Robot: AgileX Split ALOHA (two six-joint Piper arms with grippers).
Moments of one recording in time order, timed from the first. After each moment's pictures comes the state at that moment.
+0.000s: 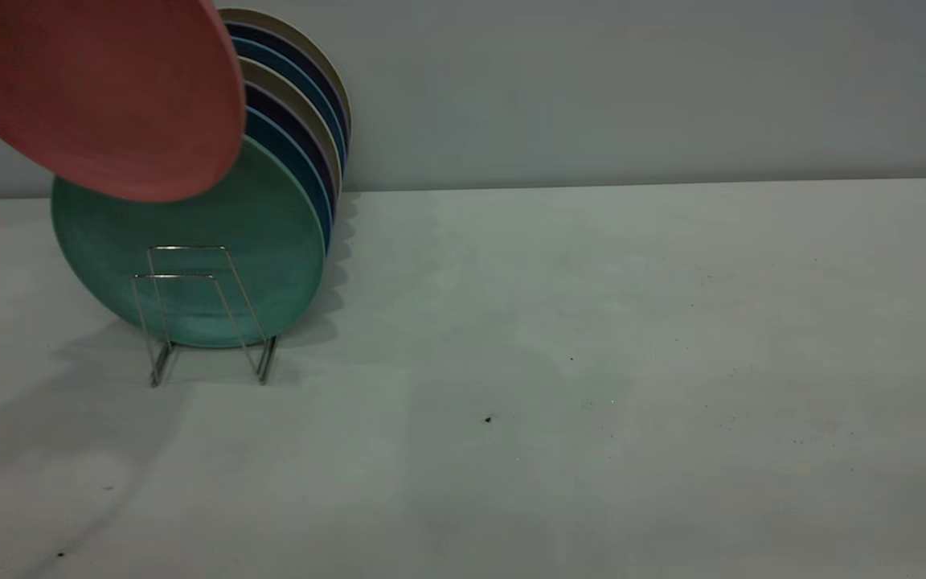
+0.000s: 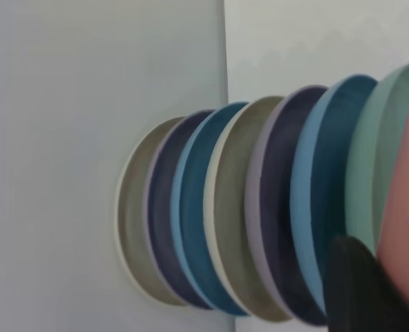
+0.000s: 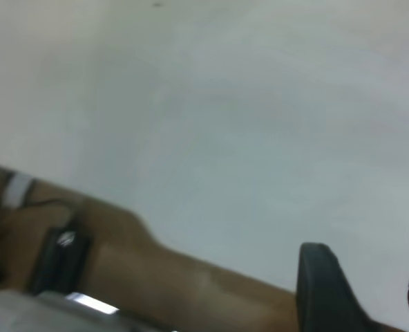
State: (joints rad) left arm 0.07 1.64 -1.33 -0.67 0.66 2.10; right arm -0.16 0.31 -0.55 0.40 1.22 -0.46
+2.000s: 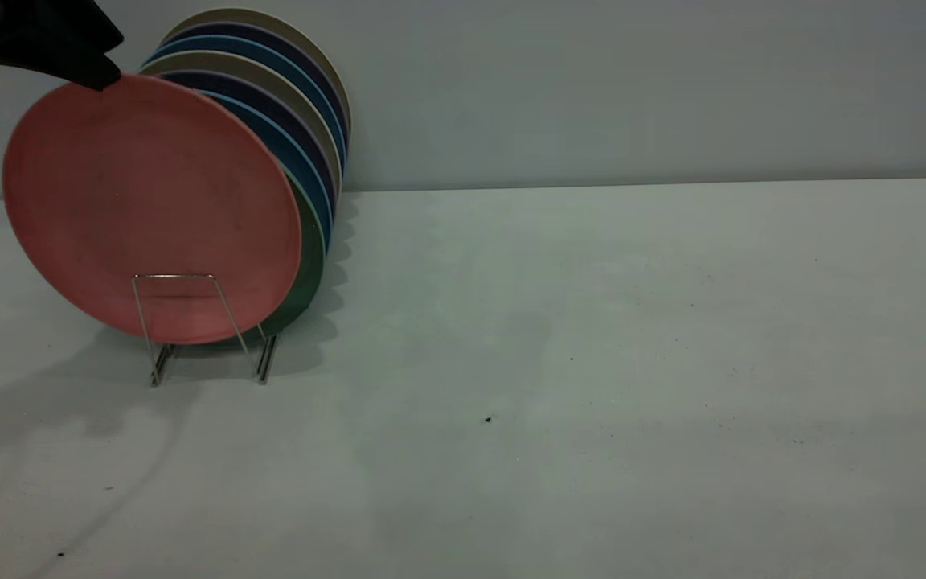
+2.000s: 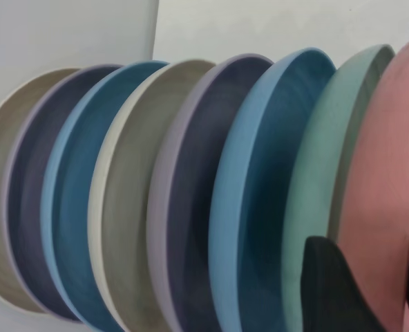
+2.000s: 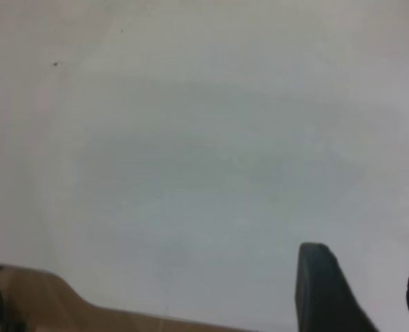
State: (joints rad) left arm 0.07 1.81 -1.33 -0.68 0.62 1.97; right arm -0.16 0.13 -0.48 0.27 1.15 -0.32
